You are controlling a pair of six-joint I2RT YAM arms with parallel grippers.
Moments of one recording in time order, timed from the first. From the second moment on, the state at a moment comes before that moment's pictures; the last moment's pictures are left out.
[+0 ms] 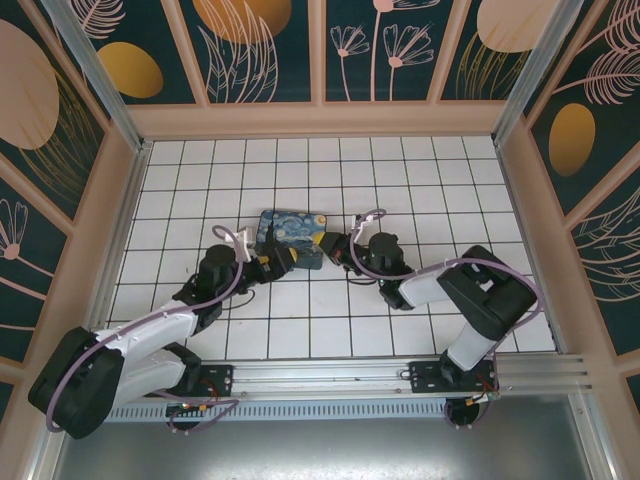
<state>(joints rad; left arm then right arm) -0.56 1.09 0.29 0.41 0.28 -0.87 0.73 1.66 0.49 1.06 -0.30 1.28</state>
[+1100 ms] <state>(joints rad) -0.57 1.59 0.37 0.63 0.20 -0.60 0.65 1.87 0.59 1.11 -0.45 1.34</state>
